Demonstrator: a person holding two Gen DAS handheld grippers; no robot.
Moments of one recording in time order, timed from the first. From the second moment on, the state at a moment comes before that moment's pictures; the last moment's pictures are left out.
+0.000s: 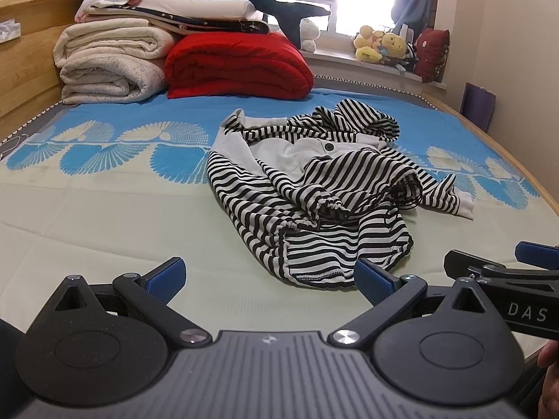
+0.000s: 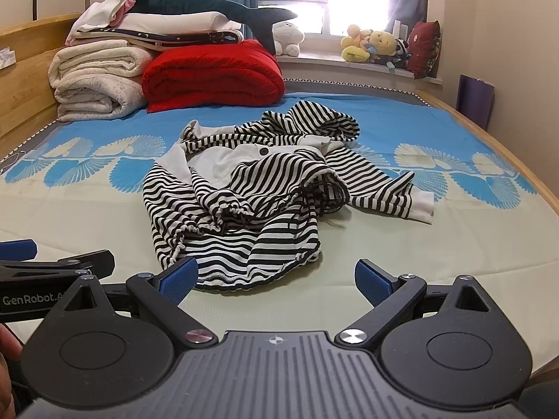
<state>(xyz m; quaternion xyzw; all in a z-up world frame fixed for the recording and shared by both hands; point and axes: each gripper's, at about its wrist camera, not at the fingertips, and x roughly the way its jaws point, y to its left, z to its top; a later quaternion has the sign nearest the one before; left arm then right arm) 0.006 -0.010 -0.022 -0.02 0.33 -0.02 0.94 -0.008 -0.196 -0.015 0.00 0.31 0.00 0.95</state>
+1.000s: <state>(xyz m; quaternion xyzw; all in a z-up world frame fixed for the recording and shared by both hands) 0.126 -0.001 -0.006 0.11 0.31 -0.13 0.94 0.071 -0.315 0.024 0.01 0.22 -0.06 0.97</state>
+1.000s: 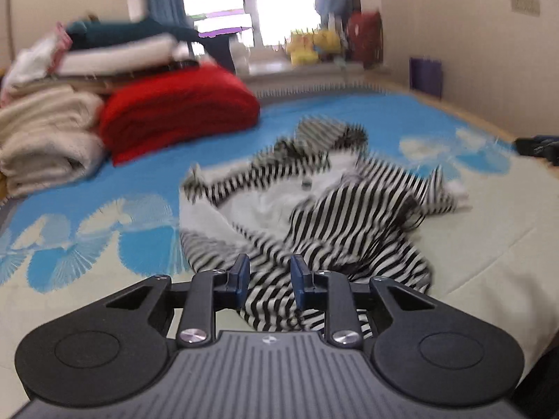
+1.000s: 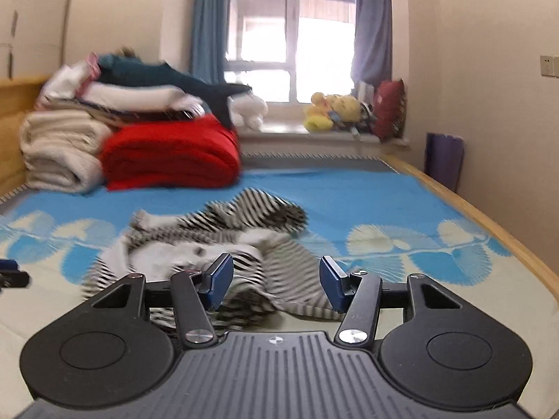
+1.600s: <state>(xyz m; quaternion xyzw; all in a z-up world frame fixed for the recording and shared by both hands) 0.229 -0.043 -0.142 0.20 0.46 -0.14 0.86 0.087 -0.354 -0.002 0.00 0.29 -0.08 0.95</state>
